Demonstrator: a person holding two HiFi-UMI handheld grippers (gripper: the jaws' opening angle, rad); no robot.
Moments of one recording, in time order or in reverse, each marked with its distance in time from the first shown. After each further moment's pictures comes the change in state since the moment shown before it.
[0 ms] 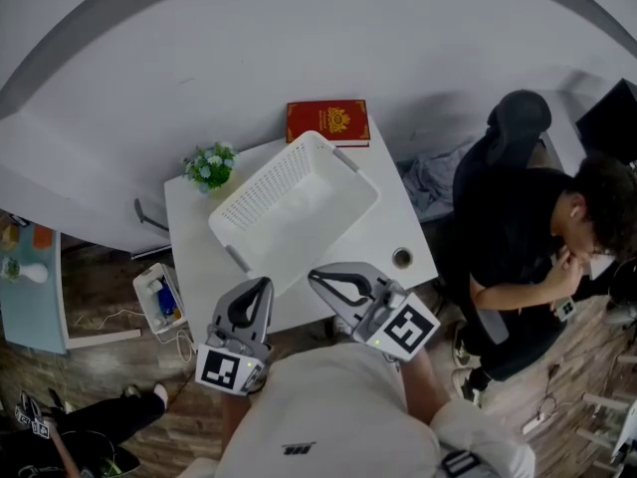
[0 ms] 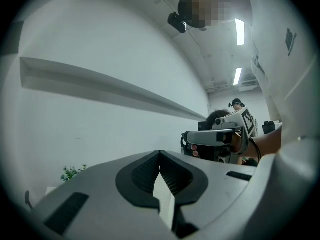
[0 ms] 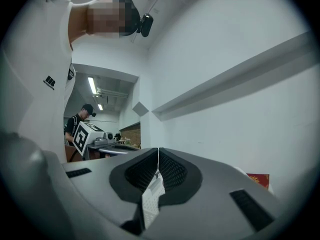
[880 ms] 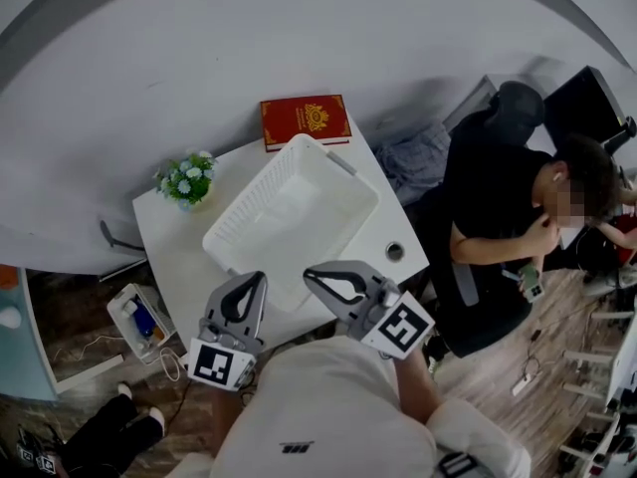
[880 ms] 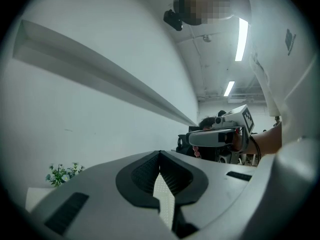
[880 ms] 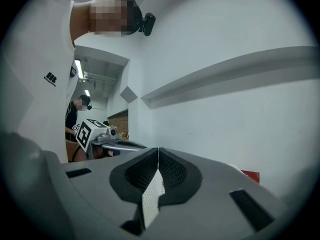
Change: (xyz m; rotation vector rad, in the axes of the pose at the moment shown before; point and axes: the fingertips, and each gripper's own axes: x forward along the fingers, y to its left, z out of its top) left arm 0.023 0.082 -0.019 -0.094 -0.006 -0.175; right arm 0.075 -0.023 -0.024 -0.032 0.136 -0.150
